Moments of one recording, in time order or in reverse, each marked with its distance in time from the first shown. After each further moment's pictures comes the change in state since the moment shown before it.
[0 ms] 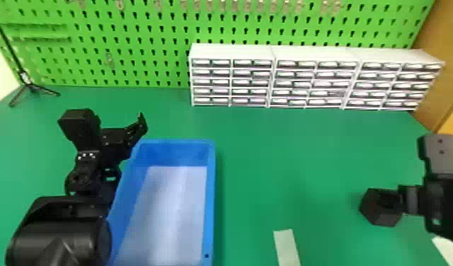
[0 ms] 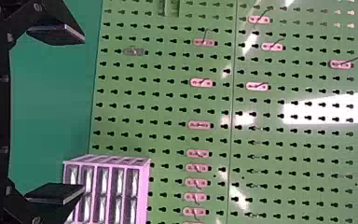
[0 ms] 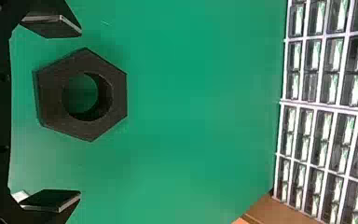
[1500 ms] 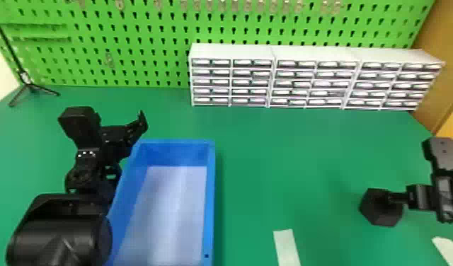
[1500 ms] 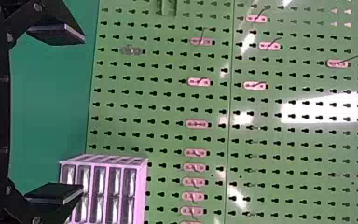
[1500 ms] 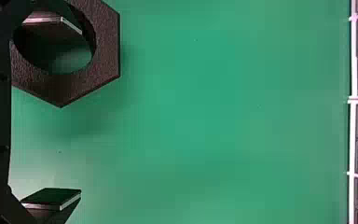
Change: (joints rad) left arm -0.008 0.000 0.000 0.002 -0.002 0.000 0.000; right arm -0.214 -0.098 0.006 0.468 0.184 -0.052 0.369
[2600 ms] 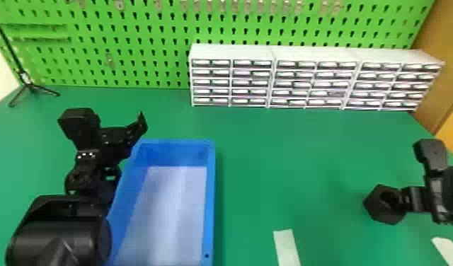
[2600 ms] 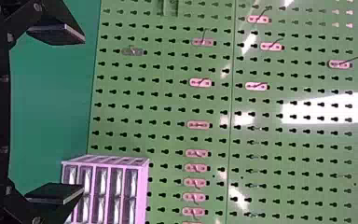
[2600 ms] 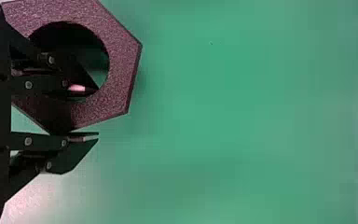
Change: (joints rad) left arm 0.006 0.000 0.001 0.000 0.000 0.000 0.000; right arm -0.022 0.017 0.045 0.035 0.108 0.030 0.073
